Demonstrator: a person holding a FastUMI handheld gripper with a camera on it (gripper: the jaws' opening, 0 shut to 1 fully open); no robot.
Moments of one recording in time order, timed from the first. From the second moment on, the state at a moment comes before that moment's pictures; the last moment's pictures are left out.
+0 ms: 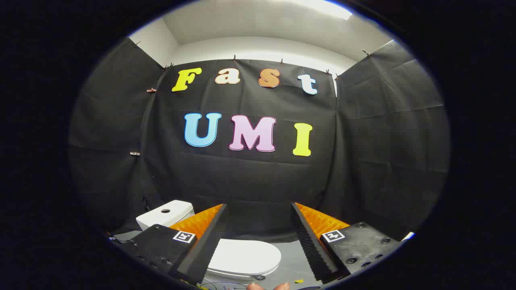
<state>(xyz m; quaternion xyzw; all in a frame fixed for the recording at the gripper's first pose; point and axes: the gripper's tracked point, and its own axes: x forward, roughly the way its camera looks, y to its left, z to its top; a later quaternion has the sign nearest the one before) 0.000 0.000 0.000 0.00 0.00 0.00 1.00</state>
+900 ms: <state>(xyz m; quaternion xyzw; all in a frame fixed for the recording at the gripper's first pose) -0.008 0.015 0.016 0.00 -0.03 0.02 1.00</state>
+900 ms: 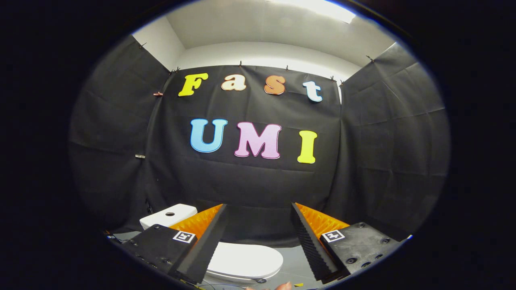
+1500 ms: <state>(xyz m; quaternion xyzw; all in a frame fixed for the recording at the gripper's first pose) 0.028 -0.011 -0.026 0.02 -0.05 0.00 1.00</state>
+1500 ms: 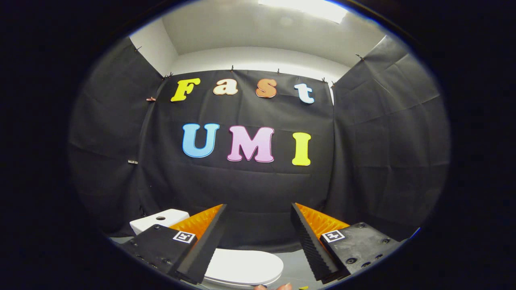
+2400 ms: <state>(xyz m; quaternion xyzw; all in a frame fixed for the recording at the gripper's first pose) 0.092 -0.029 -0.285 0.01 0.05 0.04 1.00</state>
